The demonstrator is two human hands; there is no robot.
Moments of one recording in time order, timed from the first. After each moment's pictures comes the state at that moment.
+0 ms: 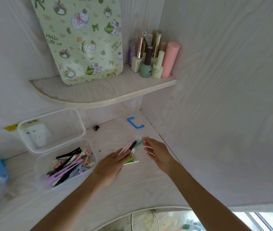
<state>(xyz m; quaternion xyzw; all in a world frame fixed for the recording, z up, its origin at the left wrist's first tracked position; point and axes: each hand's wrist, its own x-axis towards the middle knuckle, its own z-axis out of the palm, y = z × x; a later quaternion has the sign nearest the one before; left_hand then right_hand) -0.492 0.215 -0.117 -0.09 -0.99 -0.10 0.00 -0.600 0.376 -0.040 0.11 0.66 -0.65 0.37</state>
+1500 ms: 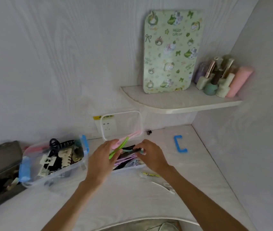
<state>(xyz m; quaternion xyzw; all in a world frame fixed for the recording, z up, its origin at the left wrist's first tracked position) -0.354 0.133 -0.032 0.31 -0.90 -0.18 0.24 -0.516 0.243 -0.048 -0.49 0.81 -0.29 0.16</state>
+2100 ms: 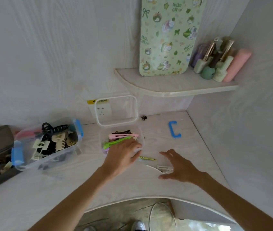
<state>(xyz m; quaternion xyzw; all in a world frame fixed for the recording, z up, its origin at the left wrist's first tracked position) -0.384 0.179 -0.057 0.12 -0.96 -0.14 0.23 -0.553 0.371 -0.081 -0.48 0.83 -0.06 0.28</state>
